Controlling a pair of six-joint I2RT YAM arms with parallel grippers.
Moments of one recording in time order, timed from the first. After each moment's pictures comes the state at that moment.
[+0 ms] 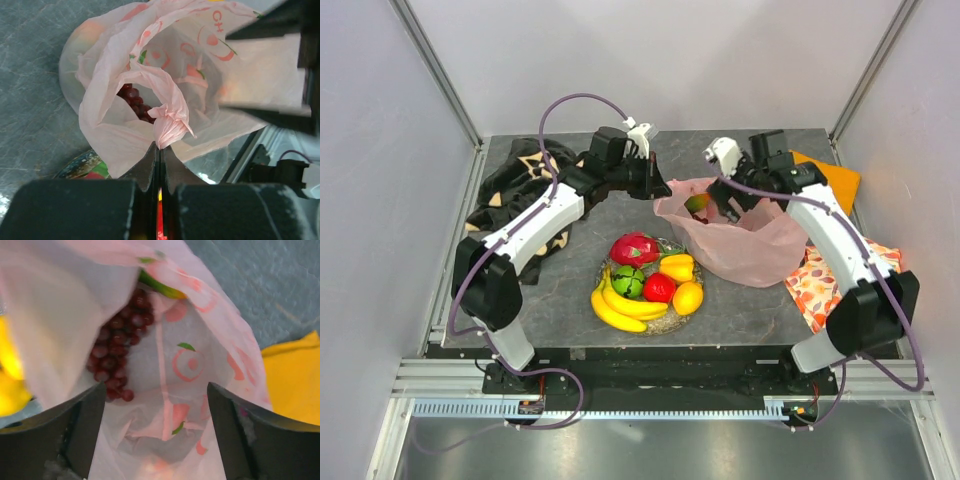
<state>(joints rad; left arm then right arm) -0.56 1.73 1.52 -0.31 0.45 -0.39 0.31 1.49 1.45 -0.80 -0.23 -0.56</state>
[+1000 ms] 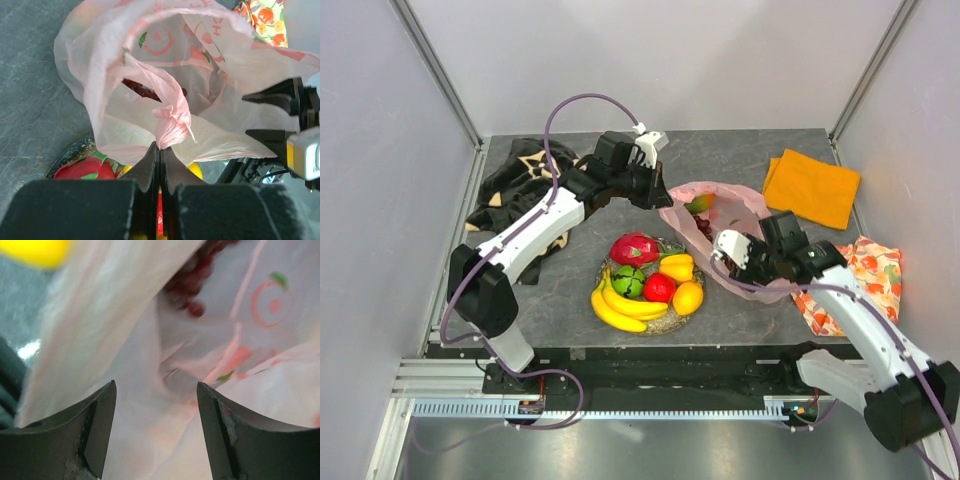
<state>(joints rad) -0.61 1.69 1.53 -0.43 0.43 -0.27 0.36 1.01 0.85 -0.91 -0.20 -0.83</state>
